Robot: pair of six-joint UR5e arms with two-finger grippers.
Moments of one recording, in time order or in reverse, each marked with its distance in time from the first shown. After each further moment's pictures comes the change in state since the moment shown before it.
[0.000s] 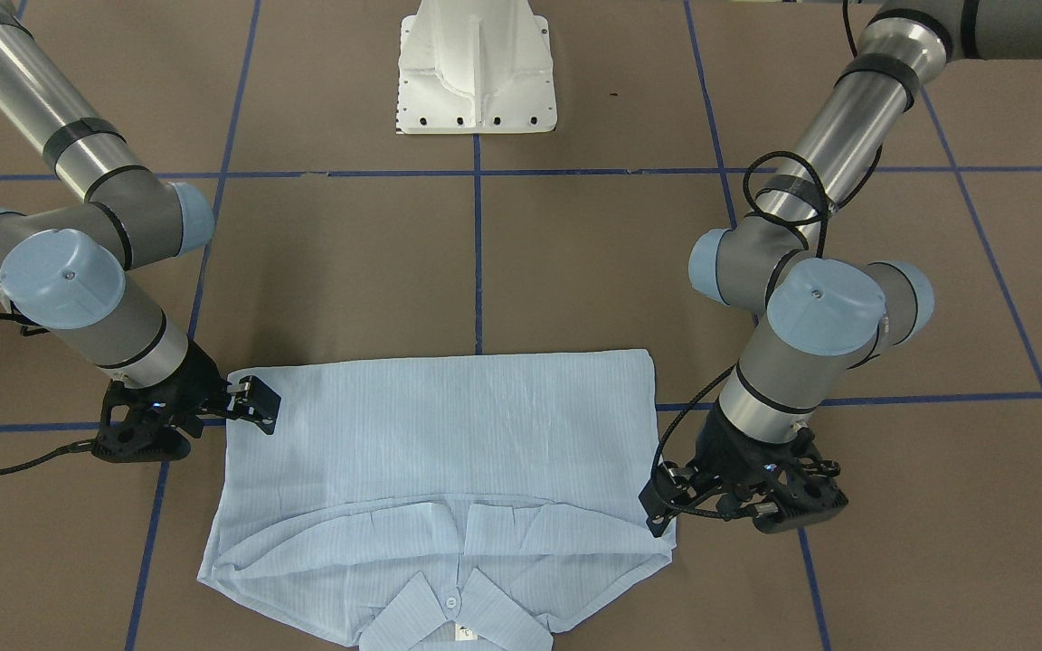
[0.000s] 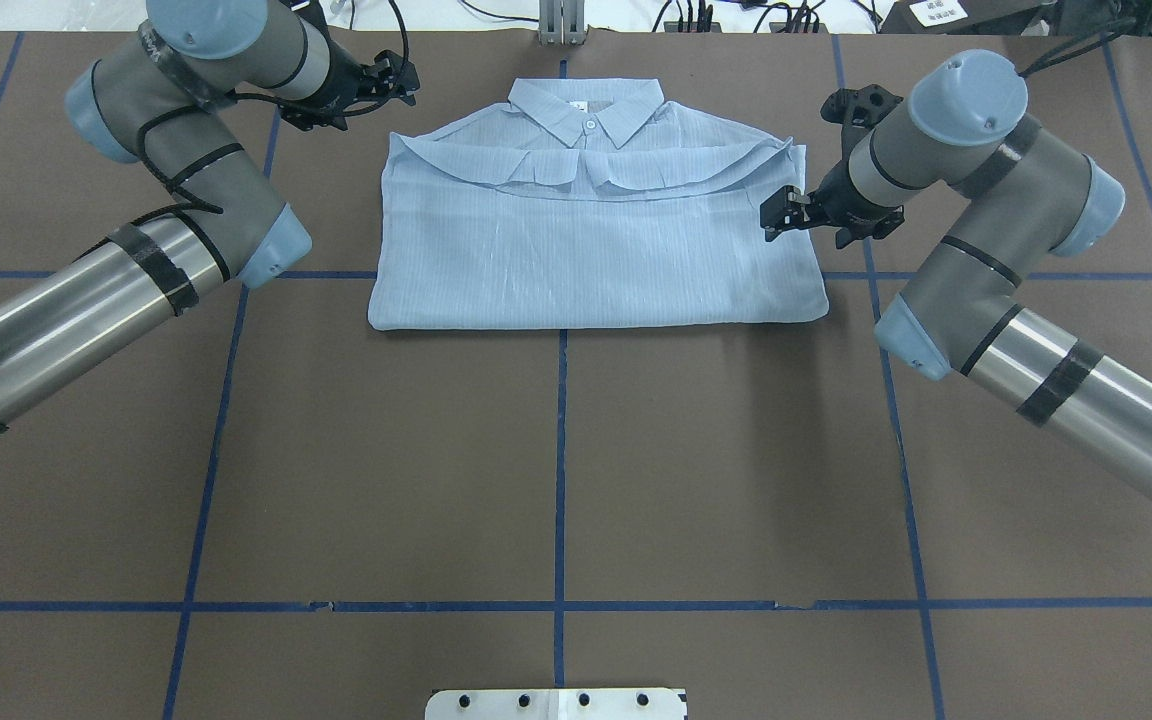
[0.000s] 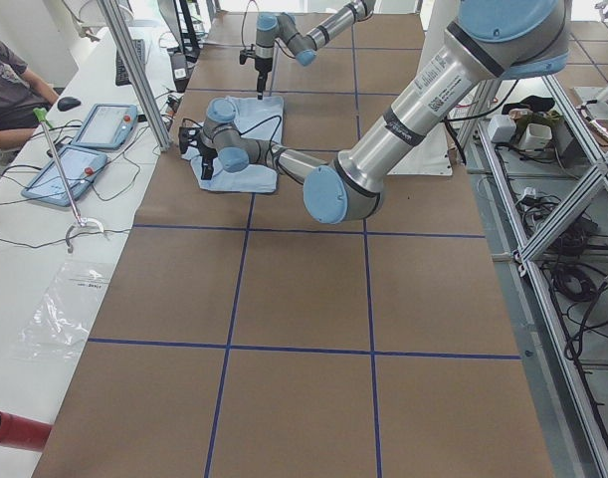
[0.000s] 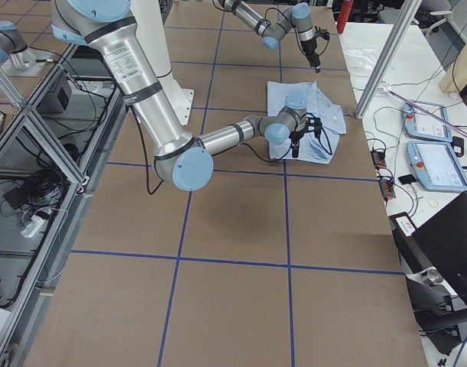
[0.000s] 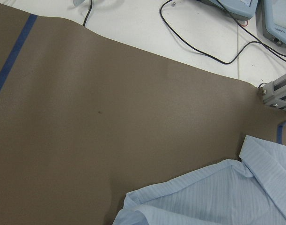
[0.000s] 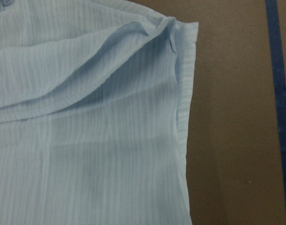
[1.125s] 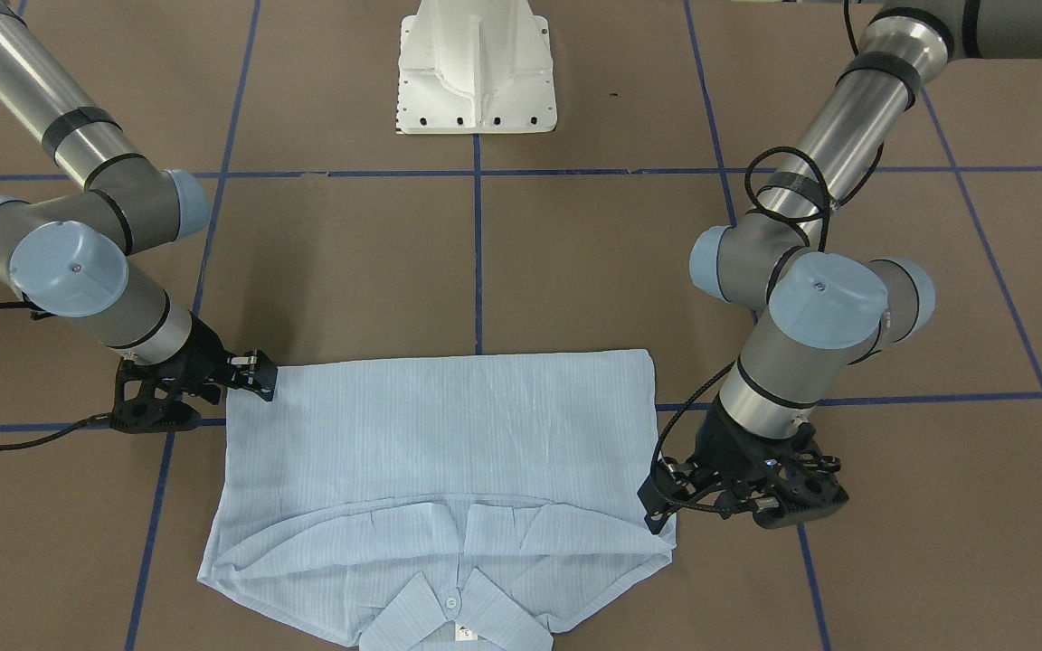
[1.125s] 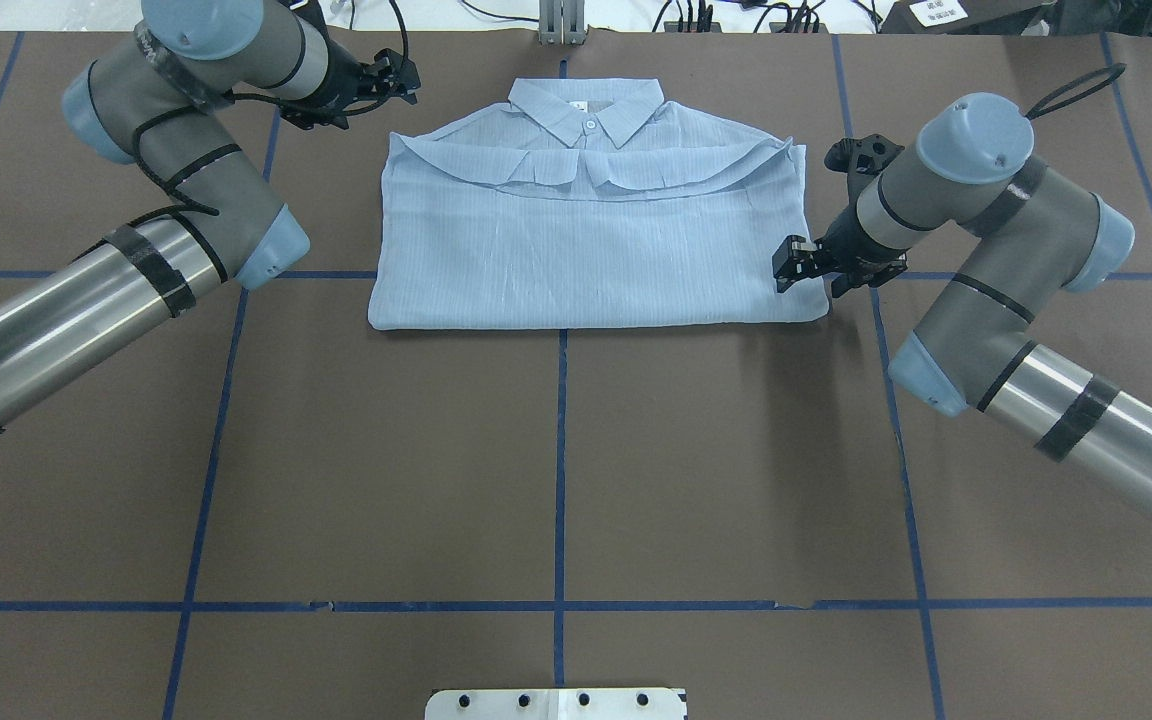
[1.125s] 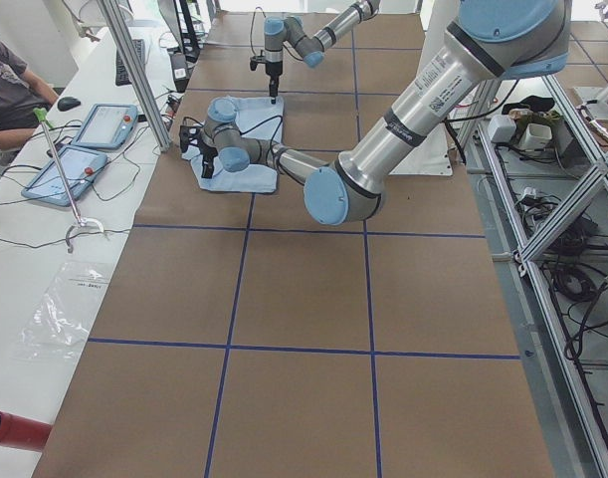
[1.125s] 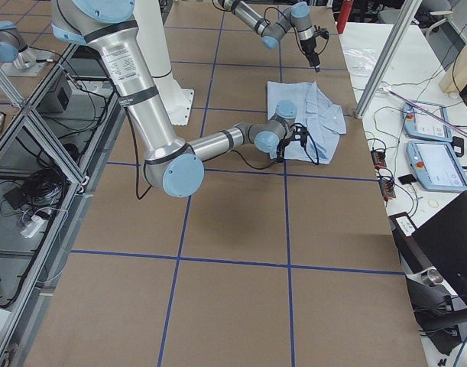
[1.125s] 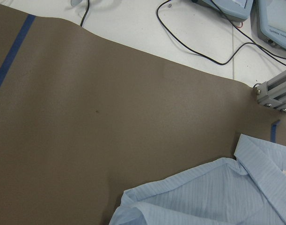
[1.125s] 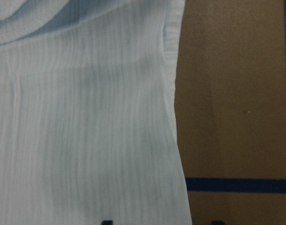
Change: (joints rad) left arm 0.000 0.005 -0.015 -0.006 -0.001 -0.002; right arm -0.032 -0.059 0.037 -0.010 0.067 0.001
